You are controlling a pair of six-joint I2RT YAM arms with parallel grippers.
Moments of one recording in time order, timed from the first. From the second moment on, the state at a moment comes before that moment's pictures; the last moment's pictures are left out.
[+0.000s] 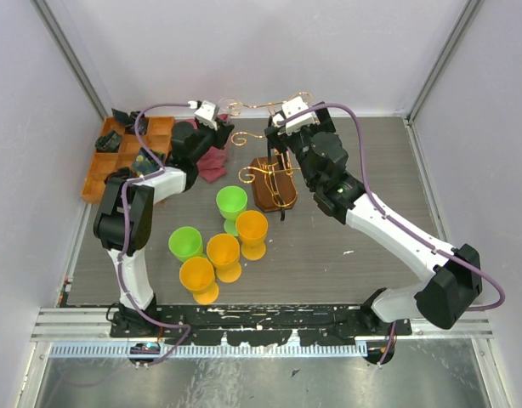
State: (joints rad) left arm -0.30 1.96 1.23 0.76 0.28 -0.05; right arm 0.69 1.35 1.19 0.28 0.45 -0.46
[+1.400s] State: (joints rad) left arm -0.32 1.79 1.07 0.67 0.28 0.00; right arm 0.69 1.34 1.35 0.13 0.49 -0.40
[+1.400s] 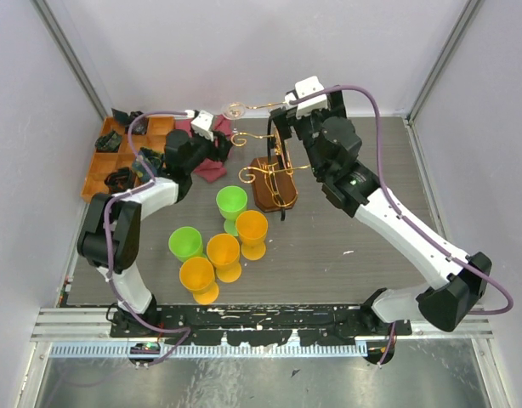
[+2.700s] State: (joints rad) left arm -0.44 1.36 1.25 -0.56 0.26 0.09; right arm 0.69 1.32 1.41 -0.05 0.49 -0.23
